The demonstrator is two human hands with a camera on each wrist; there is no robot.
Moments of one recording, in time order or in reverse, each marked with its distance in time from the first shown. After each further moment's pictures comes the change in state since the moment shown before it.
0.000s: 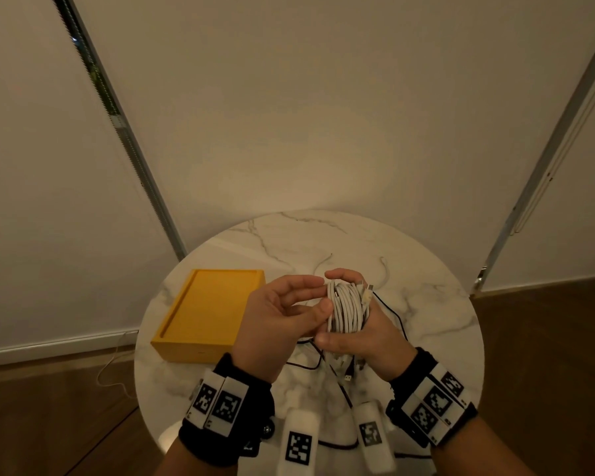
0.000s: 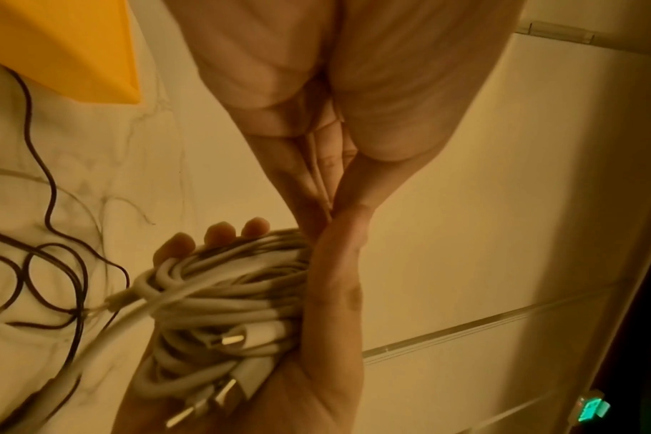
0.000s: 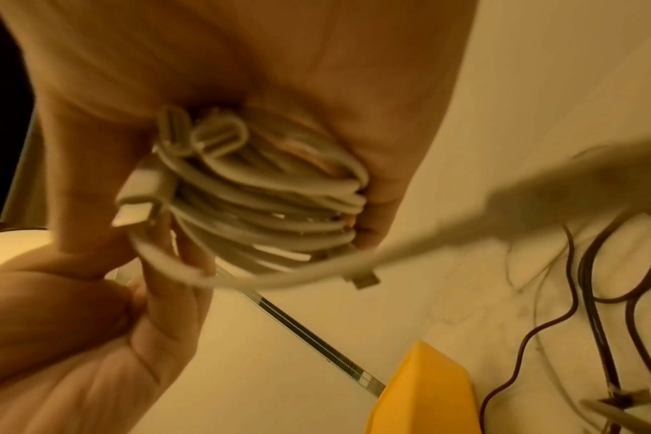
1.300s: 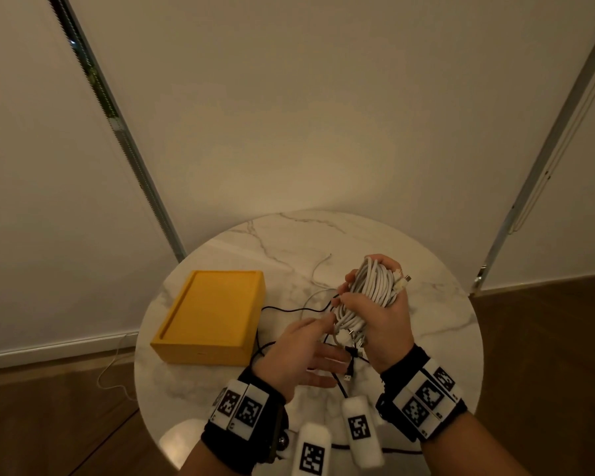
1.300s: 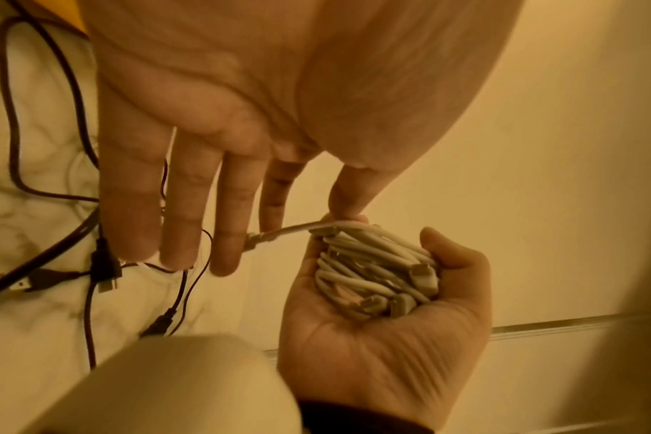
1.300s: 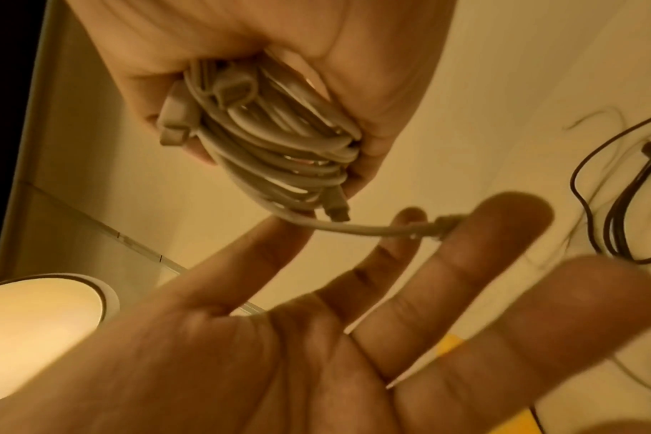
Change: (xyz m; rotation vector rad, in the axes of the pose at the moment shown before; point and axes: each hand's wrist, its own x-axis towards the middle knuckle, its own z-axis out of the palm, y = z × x) left_hand -0.004 -0.027 0.012 0.174 -0.092 -0.642; right_hand 0.008 -0.006 0.007 0.152 0.510 -0.235
